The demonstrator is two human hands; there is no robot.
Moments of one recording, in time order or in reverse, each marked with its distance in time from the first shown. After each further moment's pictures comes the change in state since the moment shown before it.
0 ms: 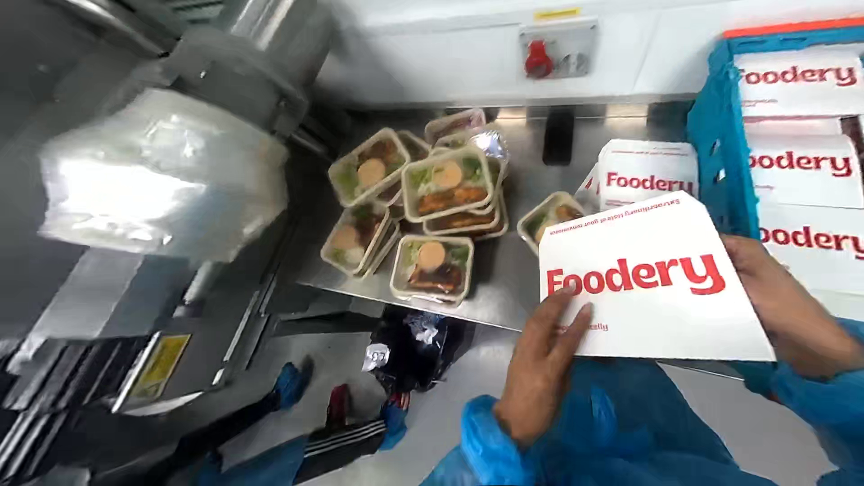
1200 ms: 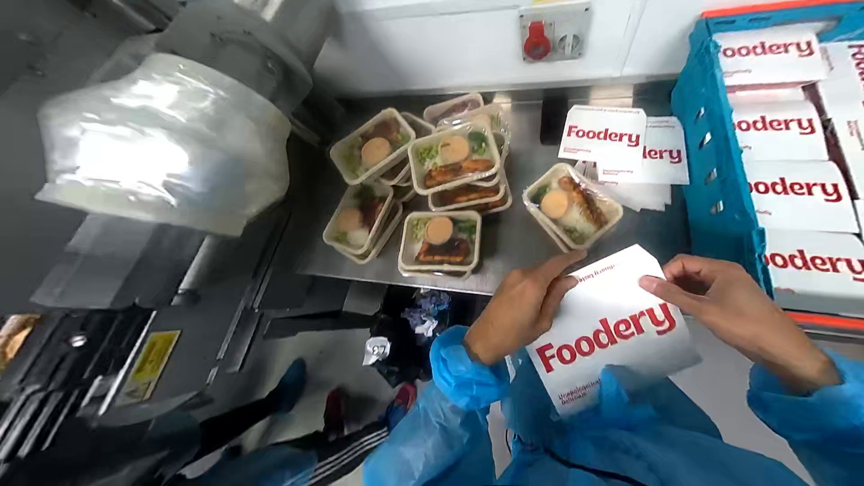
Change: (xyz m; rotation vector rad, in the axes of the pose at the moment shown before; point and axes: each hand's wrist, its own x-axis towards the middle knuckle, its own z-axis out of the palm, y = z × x) left_hand 0.017 -0.025 -0.072 -0.115 -0.419 0.051; right_hand -0.083 0.042 0.053 -0.417 0.056 -0.006
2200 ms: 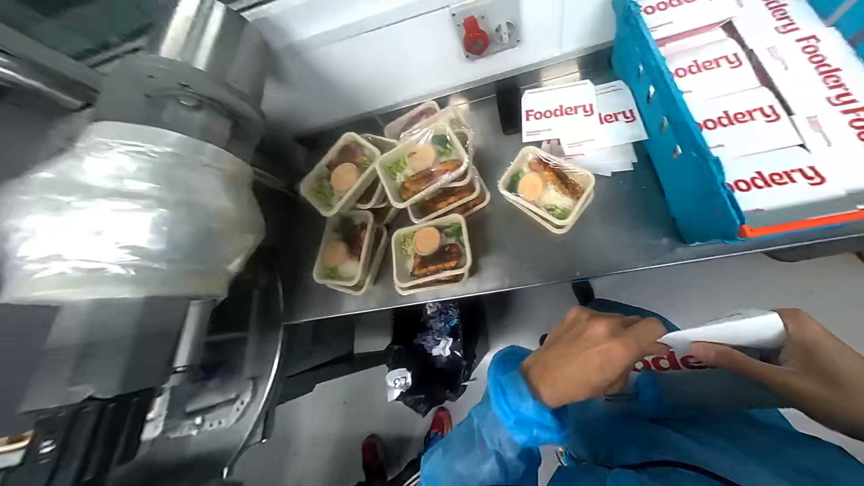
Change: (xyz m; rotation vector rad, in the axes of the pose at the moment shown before) left_hand -0.028 0.053 0.043 -0.034 -0.300 0.421; right_hand -0.131 0.010 0.014 0.126 0.038 -0.044
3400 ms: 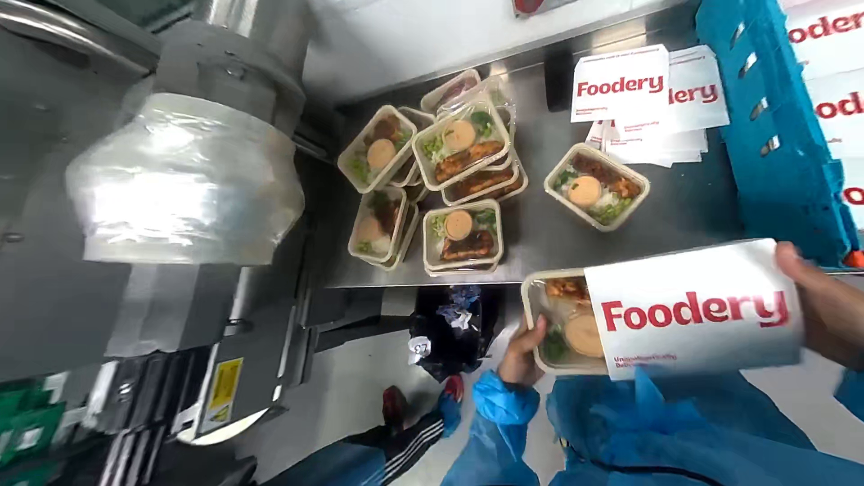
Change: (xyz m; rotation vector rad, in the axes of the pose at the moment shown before) left_hand -0.112 -0.044 0.024 -1.544 0.798 -0.755; right_hand 0.083 0.034 -0.010 0.568 -0.014 0.346
